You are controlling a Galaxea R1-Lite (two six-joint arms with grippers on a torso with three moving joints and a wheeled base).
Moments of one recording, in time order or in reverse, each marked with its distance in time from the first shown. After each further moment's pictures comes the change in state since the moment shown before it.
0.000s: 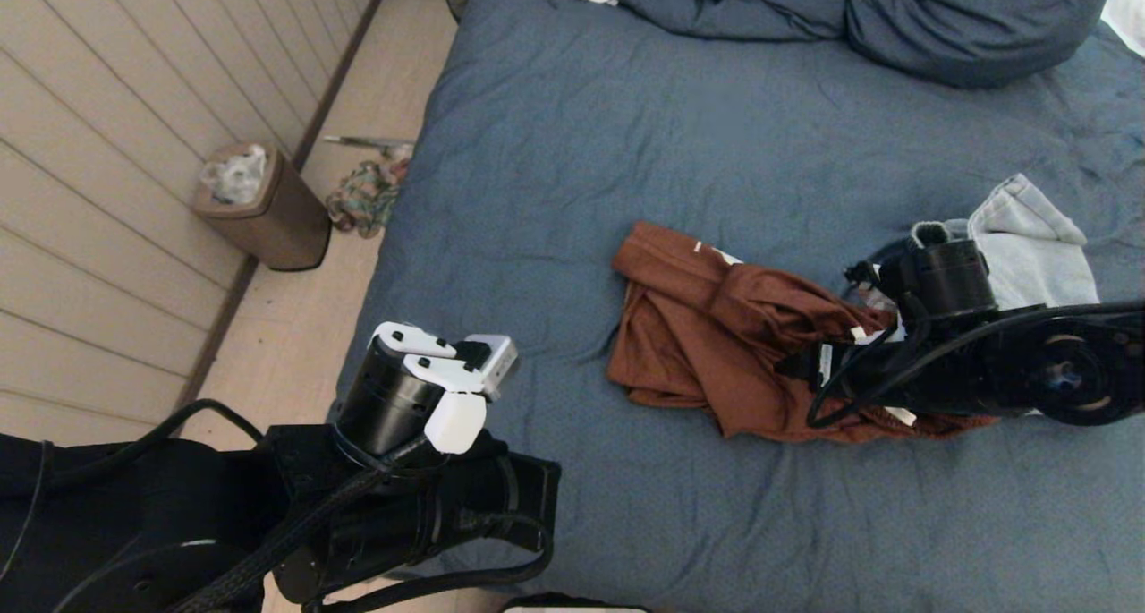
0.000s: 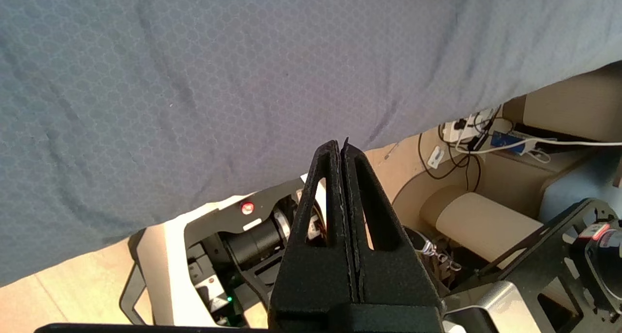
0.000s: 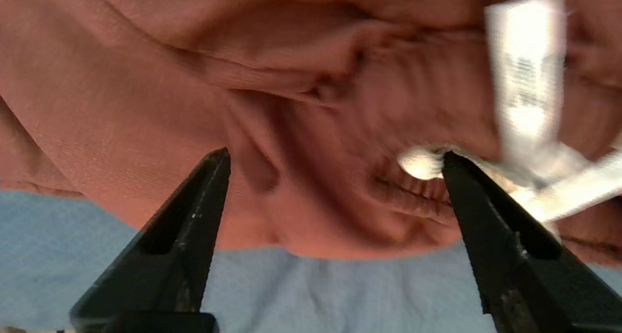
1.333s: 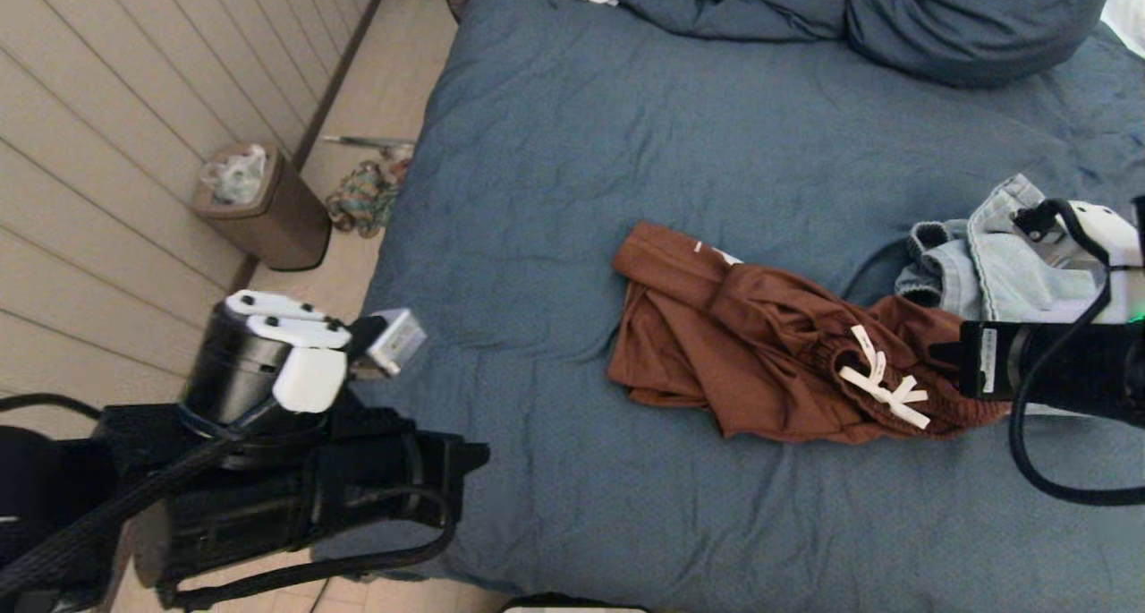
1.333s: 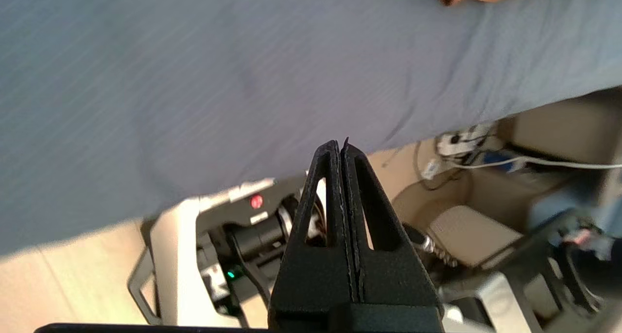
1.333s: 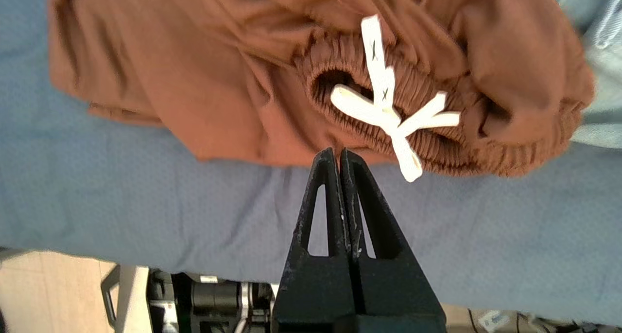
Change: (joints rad) left arm 0.122 -0.156 0.044 0.098 -0.068 0.002; right arm -0.009 -0.443 0.031 0.266 -0.037 -0.141
